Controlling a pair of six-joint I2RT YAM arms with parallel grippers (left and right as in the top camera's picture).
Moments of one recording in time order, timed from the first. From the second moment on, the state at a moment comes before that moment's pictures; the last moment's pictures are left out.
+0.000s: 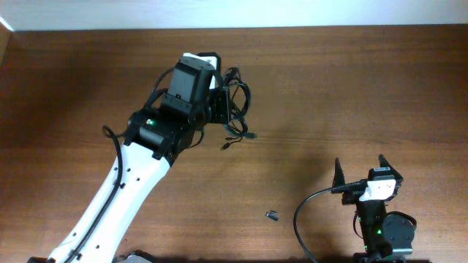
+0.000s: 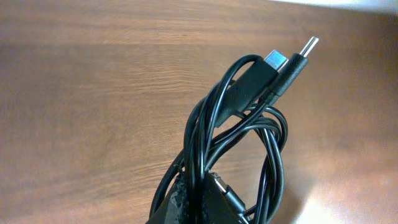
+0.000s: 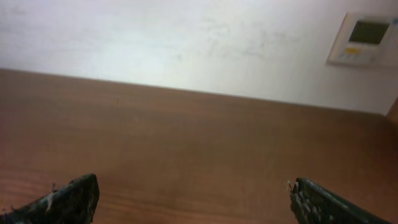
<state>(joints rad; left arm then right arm) -0.45 1.43 1.42 -0.75 0.02 -0.34 0.00 0.01 0.01 -0.06 -0.05 -0.09</state>
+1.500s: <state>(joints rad) -0.45 1.43 1.42 -0.88 0.14 -1.32 0.03 1.29 0.85 0.06 -1.27 0.94</state>
